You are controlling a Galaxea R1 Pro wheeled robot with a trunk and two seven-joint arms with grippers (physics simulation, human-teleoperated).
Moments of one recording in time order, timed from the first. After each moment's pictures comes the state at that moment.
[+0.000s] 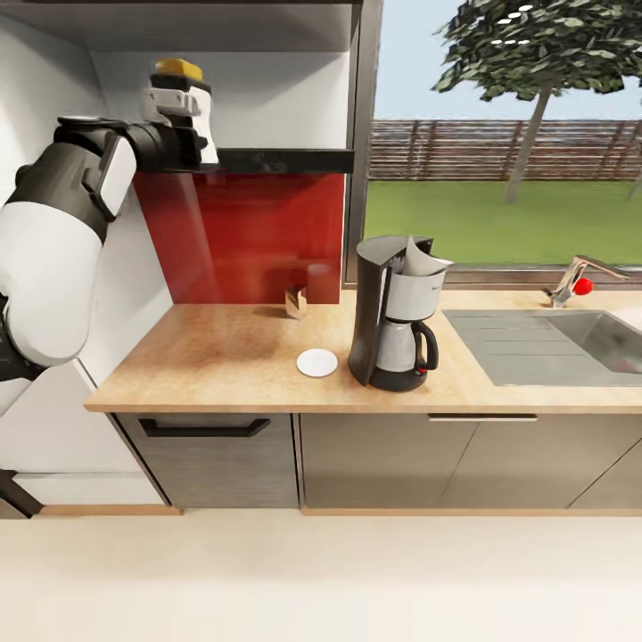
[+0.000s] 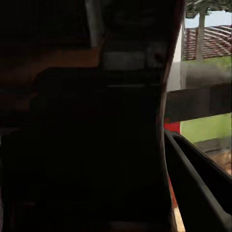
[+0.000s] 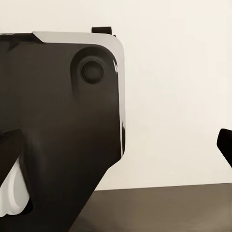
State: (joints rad) left arm -1.83 0.08 0.06 -0.47 -0.13 0.40 -0.35; right arm -0.20 -0.07 0.12 -0.03 -0.16 0.02 0.04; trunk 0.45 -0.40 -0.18
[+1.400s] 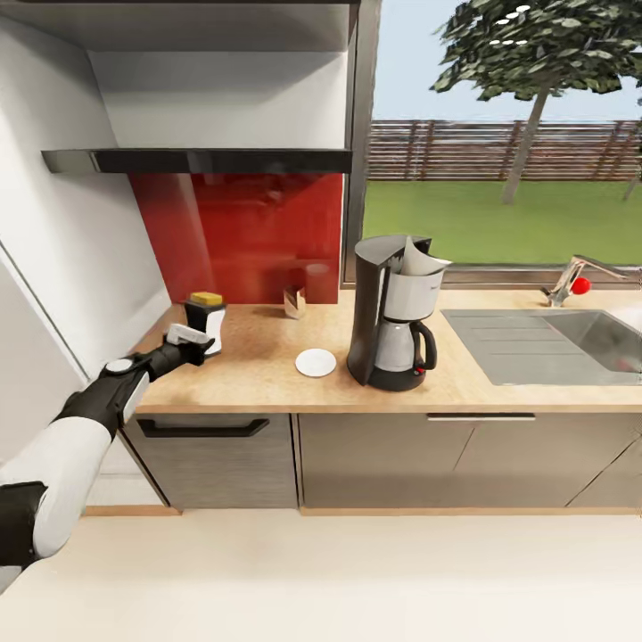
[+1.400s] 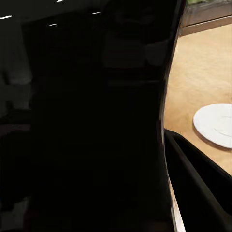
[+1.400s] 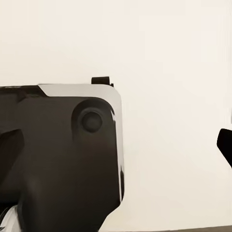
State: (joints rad) left arm -1.13 0.23 0.06 -0.47 -0.13 -0.06 -0.56; right arm -0.20 -0.08 0.11 -0.07 -0.17 -0.12 0.03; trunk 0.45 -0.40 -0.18
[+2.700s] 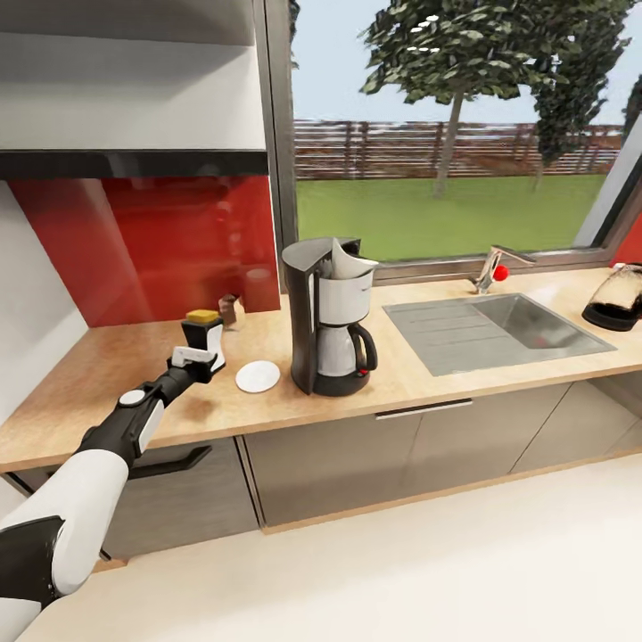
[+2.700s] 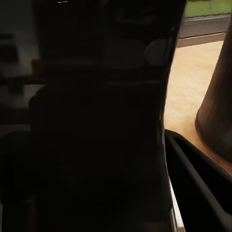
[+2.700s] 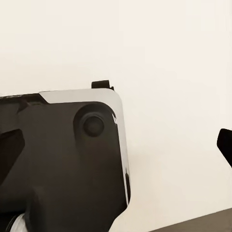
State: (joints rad) left arm -1.00 0.15 0.19 -0.51 -0.13 -0.14 -0.46; right arm -0.20 -0.08 0.05 -0.07 -0.17 -0.13 0.03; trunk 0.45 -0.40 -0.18
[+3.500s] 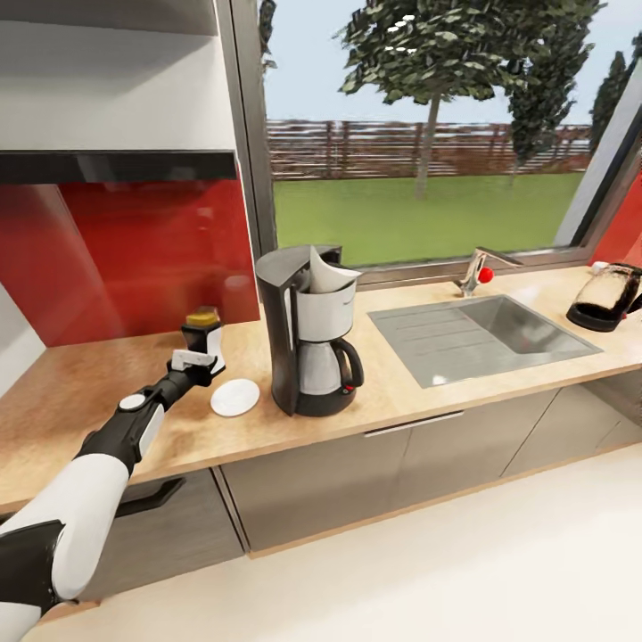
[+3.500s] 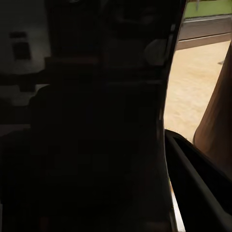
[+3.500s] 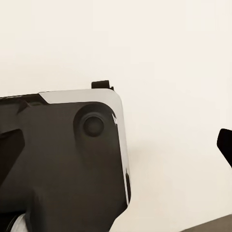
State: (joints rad) left arm -0.99 0.15 0.20 -0.51 -0.13 -0.15 -0.45; right arm -0.20 -0.08 0.04 -0.07 -0.17 -0.13 0.03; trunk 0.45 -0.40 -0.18
